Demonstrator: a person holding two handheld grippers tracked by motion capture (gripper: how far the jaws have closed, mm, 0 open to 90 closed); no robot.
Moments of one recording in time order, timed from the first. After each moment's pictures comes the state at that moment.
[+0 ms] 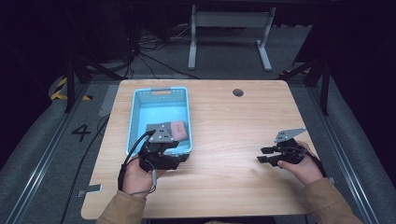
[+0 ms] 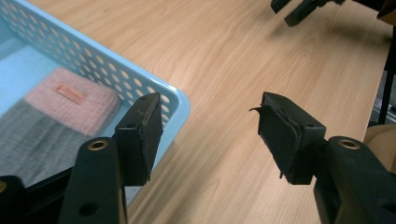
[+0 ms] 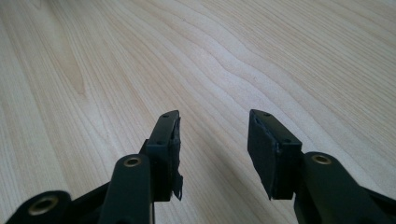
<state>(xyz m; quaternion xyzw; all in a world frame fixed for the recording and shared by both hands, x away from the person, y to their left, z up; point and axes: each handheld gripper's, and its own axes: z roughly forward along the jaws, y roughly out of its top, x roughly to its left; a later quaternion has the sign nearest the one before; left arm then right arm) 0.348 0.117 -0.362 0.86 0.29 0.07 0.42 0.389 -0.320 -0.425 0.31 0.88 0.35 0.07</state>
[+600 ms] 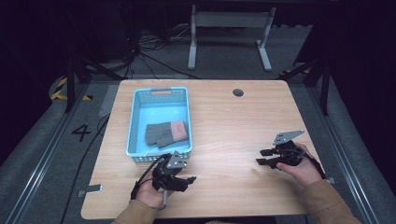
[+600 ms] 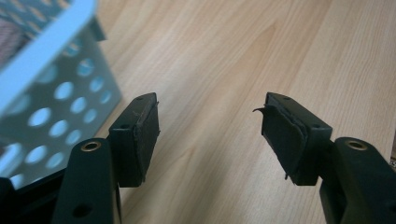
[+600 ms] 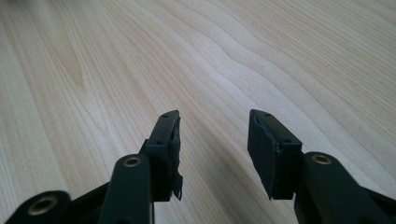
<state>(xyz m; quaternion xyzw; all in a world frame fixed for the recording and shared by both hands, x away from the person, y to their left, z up) 0.326 0.088 -0.437 0.89 0.25 0.07 0.38 0.387 -0.318 -0.433 0.31 0.89 0.34 0.07</state>
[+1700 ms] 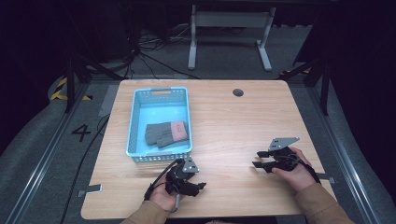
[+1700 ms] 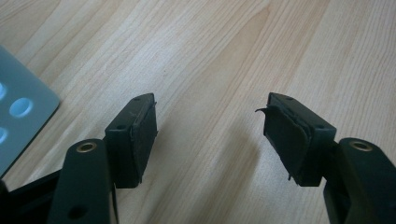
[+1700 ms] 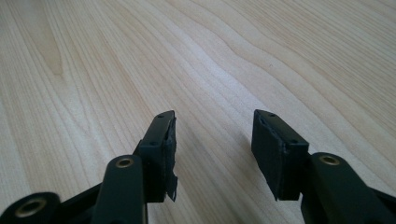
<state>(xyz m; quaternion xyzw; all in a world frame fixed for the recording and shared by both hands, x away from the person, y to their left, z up) 0.326 0.057 -0.460 0.90 0.26 0.05 0.35 0.380 -0.309 -0.452 0.29 0.89 0.34 0.11</state>
